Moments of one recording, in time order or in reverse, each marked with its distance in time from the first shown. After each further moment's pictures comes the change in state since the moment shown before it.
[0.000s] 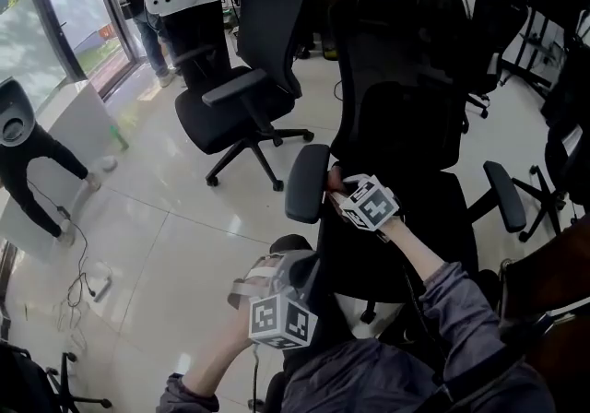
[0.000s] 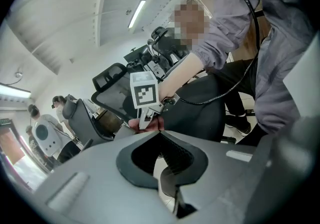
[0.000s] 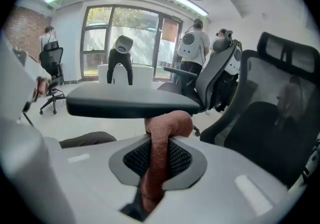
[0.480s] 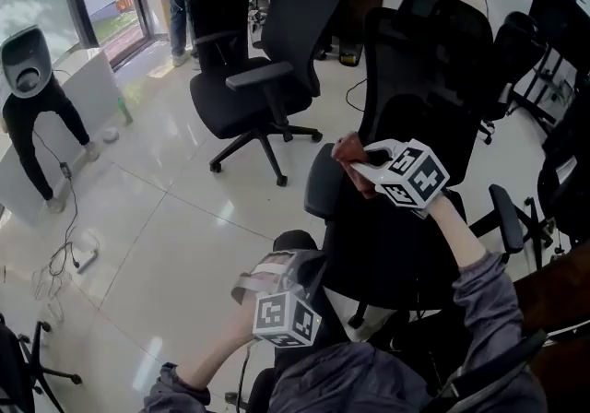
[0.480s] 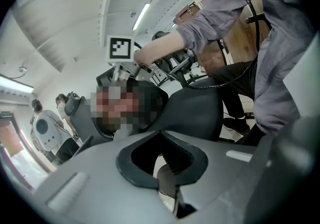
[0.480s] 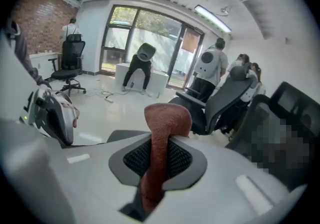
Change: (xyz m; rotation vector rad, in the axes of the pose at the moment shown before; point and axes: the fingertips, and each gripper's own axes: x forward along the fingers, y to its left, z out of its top) left arm -0.009 -0.009 -0.009 -0.034 -0.031 0.009; right arm -0.085 0.001 0.108 -0.233 -0.053 0.086
